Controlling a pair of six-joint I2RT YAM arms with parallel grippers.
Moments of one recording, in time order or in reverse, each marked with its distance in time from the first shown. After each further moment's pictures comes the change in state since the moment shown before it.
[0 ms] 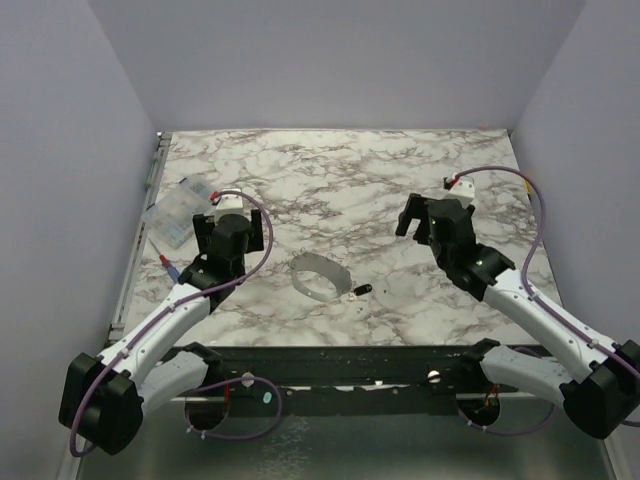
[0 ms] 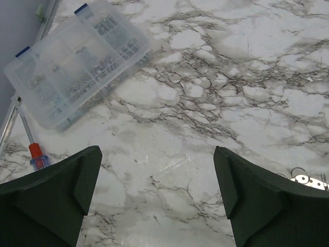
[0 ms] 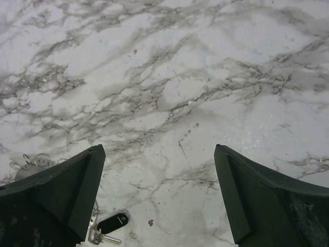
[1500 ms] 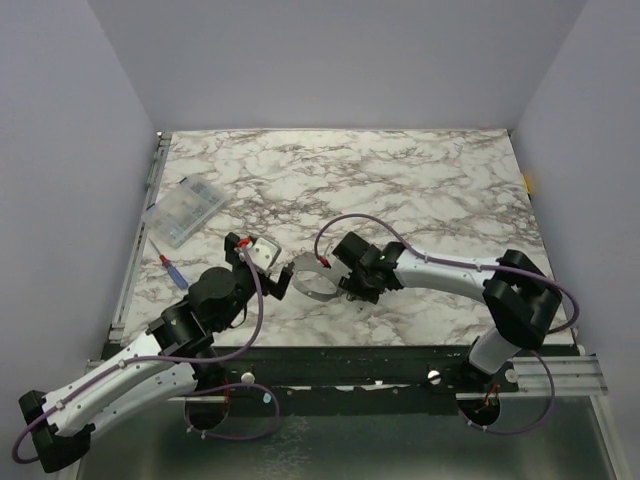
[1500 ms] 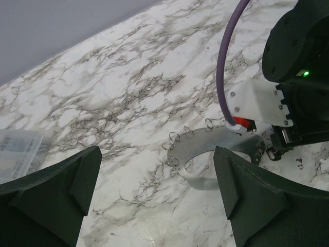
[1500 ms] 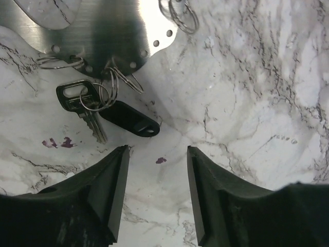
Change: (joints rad) left arm -0.450 -0.474 -0.088 -0.066 0.192 0.309; right arm 0.359 0.628 0.241 -0.337 -0.259 -0.788
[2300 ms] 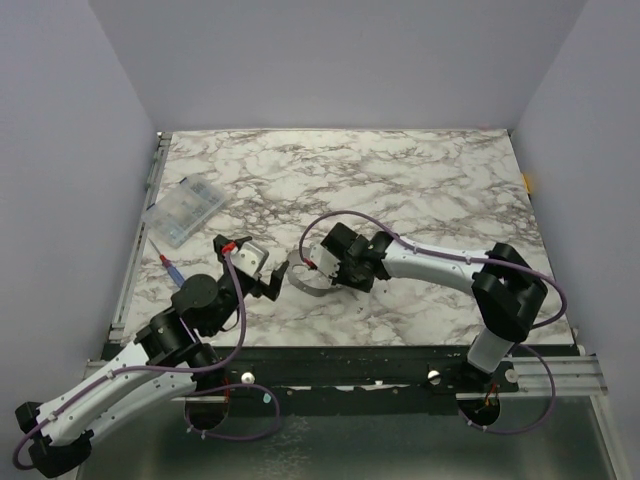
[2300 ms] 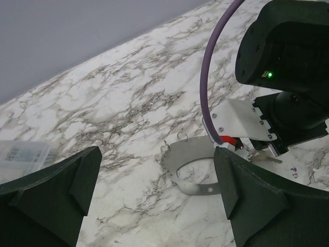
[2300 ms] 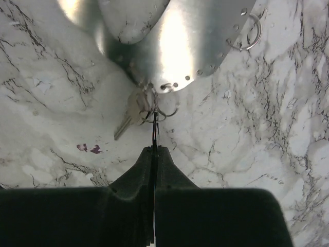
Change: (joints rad) left arm 0.000 -0.102 0.000 -0.010 0.014 0.024; right arm 0.008 0.053 0.160 -0.086 -0.145 -0.136
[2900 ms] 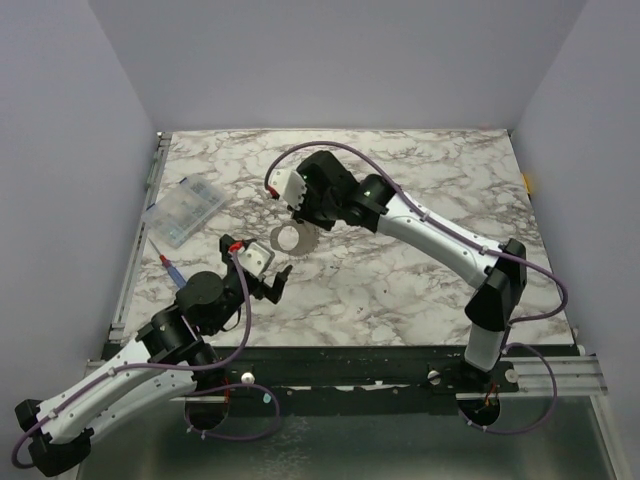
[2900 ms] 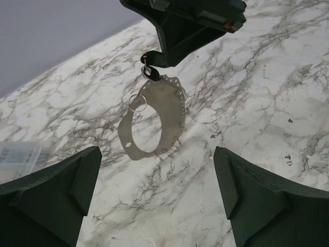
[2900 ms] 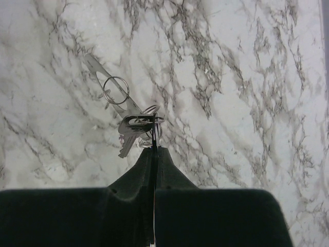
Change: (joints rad) left arm 0.000 0.044 0.024 -0.032 0.047 -0.001; right arm -0.008 0.096 0.655 -0.129 -0.026 -0.046
